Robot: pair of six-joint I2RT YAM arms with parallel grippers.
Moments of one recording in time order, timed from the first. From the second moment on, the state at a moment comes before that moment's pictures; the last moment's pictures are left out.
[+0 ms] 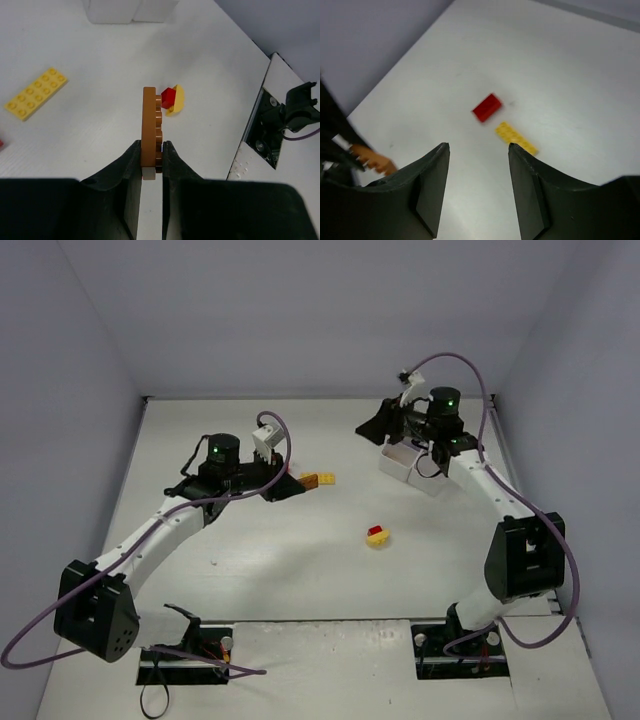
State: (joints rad) left arm -0.41 1.29 0.95 -0.11 0.68 -0.21; right arm 0.17 1.58 1.21 0.04 -0.68 0.23
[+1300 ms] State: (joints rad) left arm -0.43 1.31 1.08 -0.15 0.98 -0.09; right arm 0.43 1.47 1.11 -0.02 -1.19 0.02
